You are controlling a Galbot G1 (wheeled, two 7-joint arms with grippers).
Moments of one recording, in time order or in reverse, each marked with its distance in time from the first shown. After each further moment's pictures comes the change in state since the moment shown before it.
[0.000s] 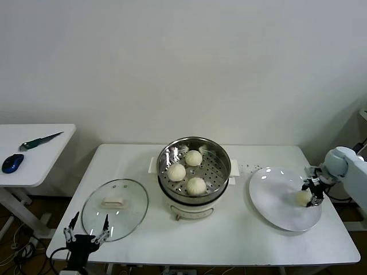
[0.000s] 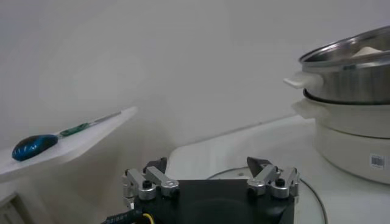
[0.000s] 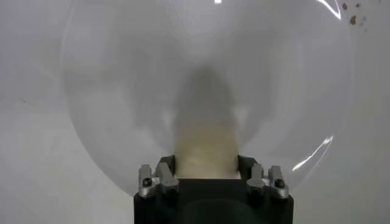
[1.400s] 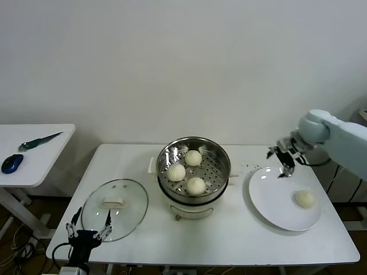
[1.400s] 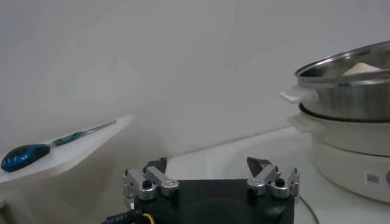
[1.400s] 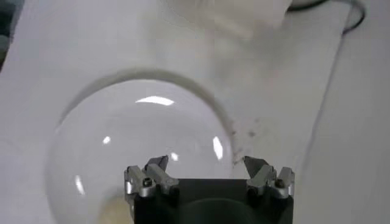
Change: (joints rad) left arm -0.018 0.007 0.014 -0.012 -0.015 0.005 0.002; right arm 0.268 -0.082 -0.295 0.312 0.144 -0.012 0.023
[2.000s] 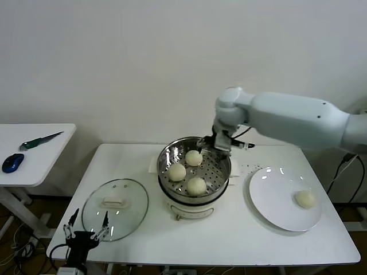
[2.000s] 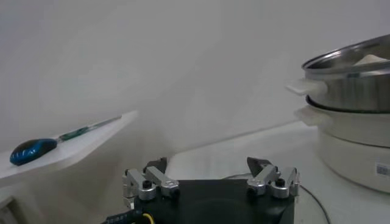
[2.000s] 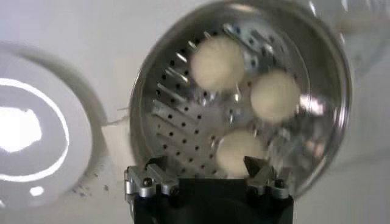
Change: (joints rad) left arm -0.008 0.013 -0.008 0.019 -0.013 -0.008 -0.006; right arm 0.510 0.341 -0.440 0.190 0.062 0.179 0.092
